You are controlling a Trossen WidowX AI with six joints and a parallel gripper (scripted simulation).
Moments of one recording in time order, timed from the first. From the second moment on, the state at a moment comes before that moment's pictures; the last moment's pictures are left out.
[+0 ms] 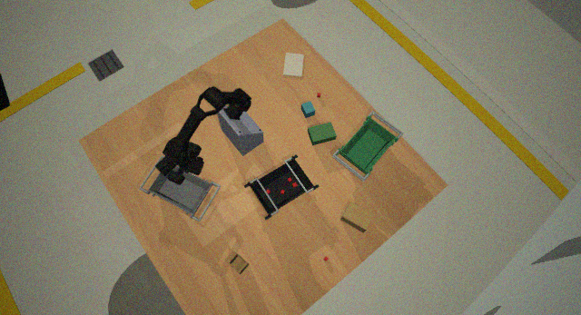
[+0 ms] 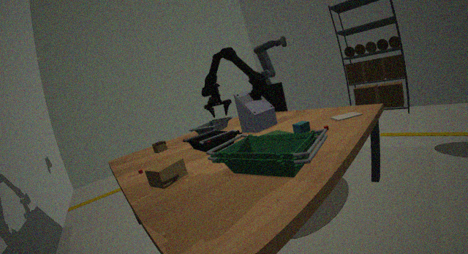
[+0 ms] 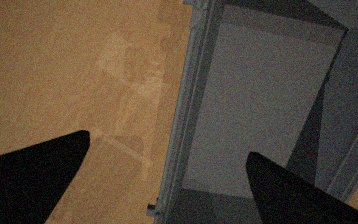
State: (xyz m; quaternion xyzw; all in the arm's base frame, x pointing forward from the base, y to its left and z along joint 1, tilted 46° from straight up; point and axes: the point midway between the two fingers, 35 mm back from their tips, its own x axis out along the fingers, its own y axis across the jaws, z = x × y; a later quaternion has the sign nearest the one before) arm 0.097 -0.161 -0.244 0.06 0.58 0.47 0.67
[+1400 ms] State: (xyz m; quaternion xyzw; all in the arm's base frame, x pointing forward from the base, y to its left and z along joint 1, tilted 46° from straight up) arm 0.083 -0.103 -0.307 0.05 0.60 0.44 0.66
